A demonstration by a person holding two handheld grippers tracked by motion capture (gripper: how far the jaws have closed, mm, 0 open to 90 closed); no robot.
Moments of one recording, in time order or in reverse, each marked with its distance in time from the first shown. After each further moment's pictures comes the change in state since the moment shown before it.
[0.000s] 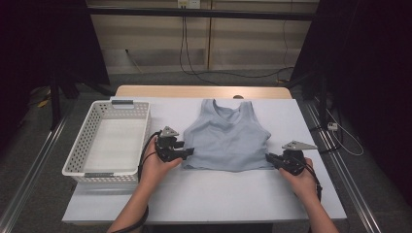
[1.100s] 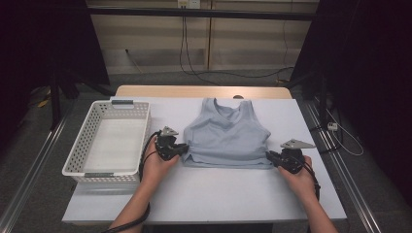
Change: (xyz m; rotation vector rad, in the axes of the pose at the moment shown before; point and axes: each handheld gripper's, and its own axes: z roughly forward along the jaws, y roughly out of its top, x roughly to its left) left arm 0.009 -0.002 0.009 0.028 0.026 0.000; right arm -0.002 0.003 0.004 -0.001 -0.063 -0.024
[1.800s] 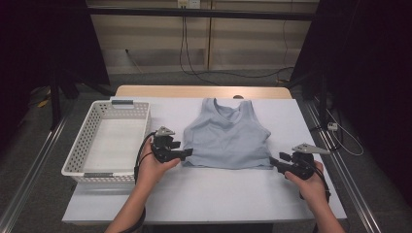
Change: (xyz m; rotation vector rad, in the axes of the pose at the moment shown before) left arm -0.015 0.001 -0.026 -0.027 -0.041 -0.055; right arm -0.002 -0.008 -0.031 -0.046 0.033 0.079
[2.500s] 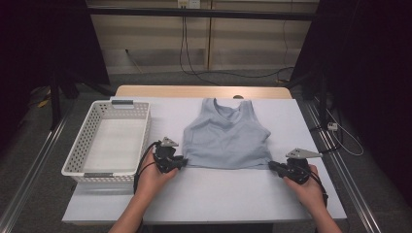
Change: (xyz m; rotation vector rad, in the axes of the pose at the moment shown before) left arm -0.016 -0.019 -0.001 0.146 0.055 0.027; right arm 0.007 -0.012 0.006 0.062 0.074 -0.082
